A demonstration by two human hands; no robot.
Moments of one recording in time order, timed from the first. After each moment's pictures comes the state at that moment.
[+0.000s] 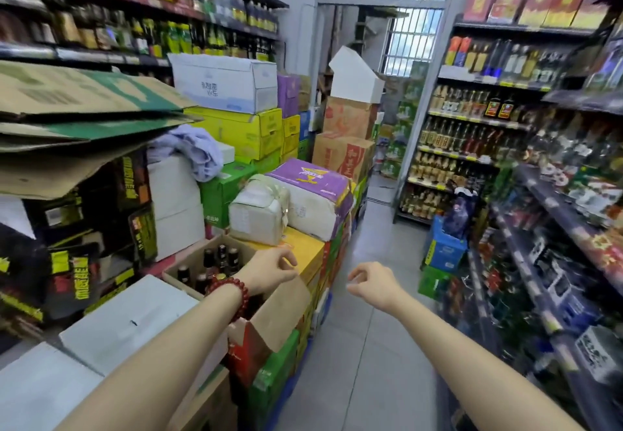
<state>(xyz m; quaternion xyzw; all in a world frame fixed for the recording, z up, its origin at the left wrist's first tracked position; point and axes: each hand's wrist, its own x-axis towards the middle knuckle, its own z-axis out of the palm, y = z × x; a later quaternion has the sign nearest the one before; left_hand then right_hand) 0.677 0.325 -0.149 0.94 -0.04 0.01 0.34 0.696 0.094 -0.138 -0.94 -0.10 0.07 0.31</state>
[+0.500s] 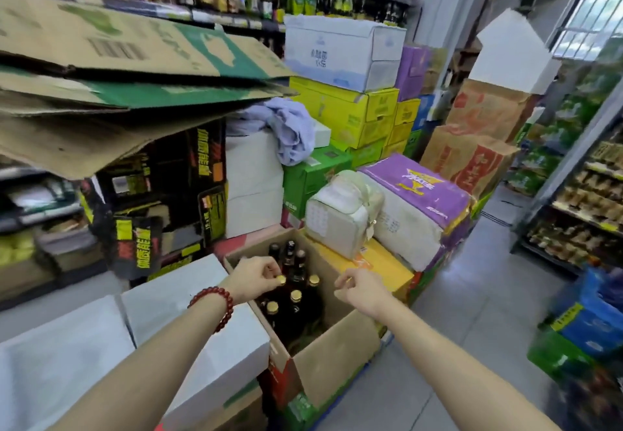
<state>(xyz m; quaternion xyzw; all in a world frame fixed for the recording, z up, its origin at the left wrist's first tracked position) 0.747 0.465 -0.227 0.92 0.21 0.00 0.34 0.866 0.257 -0.203 -0.90 -0.29 0.22 0.25</state>
